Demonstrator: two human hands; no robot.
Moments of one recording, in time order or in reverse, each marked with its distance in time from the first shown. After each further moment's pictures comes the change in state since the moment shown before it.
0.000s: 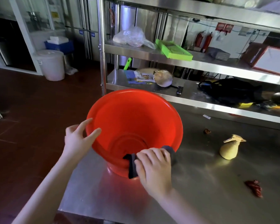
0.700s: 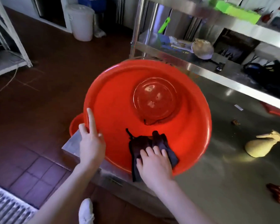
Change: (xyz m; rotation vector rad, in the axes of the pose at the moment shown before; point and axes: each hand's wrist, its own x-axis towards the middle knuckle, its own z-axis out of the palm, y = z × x) left_hand -0.100 -0.129 0.069 0.148 0.311 -0.074; right_hand -0.072 -0.030 0.052 -0.184 -0.876 0.004
